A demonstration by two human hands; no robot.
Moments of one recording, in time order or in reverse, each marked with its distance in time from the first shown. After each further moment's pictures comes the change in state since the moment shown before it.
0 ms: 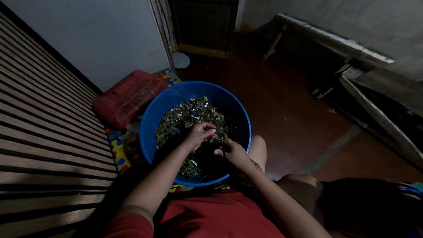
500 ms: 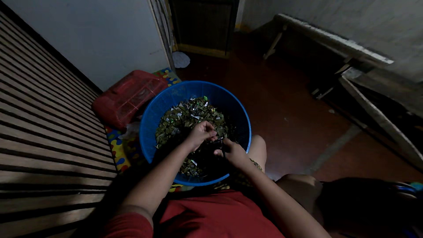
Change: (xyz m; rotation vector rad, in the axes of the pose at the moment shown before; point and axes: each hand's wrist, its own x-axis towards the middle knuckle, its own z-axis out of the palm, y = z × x) left_hand -0.001 0.003 0.002 0.025 -0.025 -0.033; right_hand 0.001 0.002 0.001 -0.019 -0.020 -0.029
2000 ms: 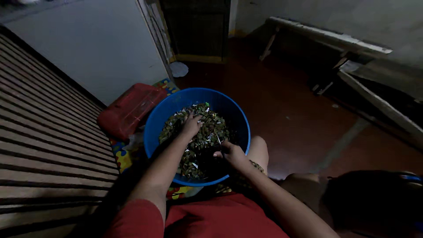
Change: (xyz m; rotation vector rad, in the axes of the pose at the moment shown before) left_hand 0.082 -0.017 -0.050 1.245 0.274 -0.035; right_hand -0.003 0.000 0.000 0.112 0.053 -0.018
